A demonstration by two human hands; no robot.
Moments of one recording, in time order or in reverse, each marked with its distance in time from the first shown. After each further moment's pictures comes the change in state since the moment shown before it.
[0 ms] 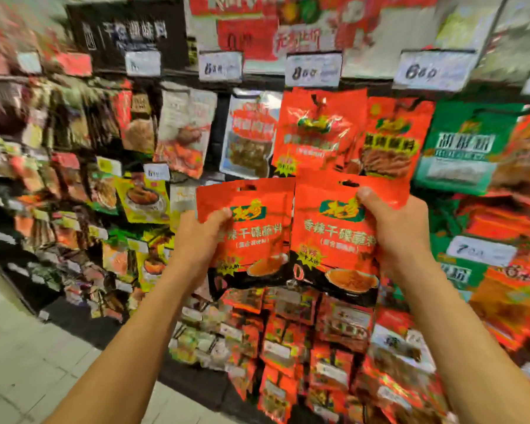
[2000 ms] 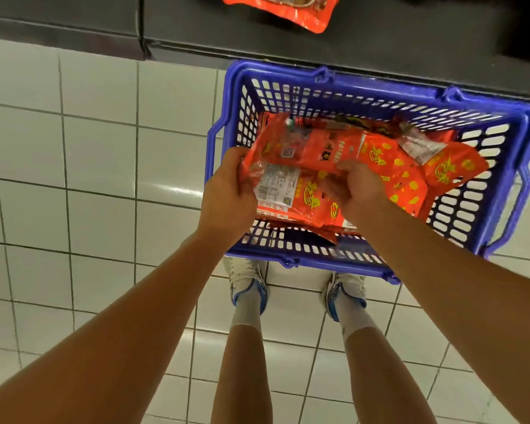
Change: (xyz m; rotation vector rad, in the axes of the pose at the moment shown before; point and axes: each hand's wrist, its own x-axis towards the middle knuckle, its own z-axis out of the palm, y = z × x) left_hand -0.290 -0.832 -0.177 0.858 -0.555 -0.663; right_hand -0.444 0.878 -0.147 -0.151 0.465 1.618
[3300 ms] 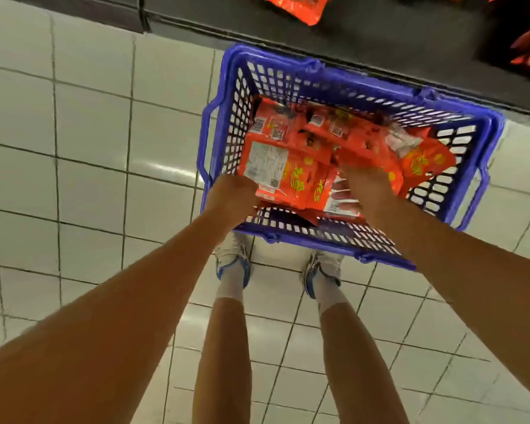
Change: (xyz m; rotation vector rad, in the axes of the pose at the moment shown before) left_hand -0.014 0.006 0.019 -0.214 -0.216 -0.674; right_hand -0.009 -0.012 -0.054 -0.572 -0.053 -0.065
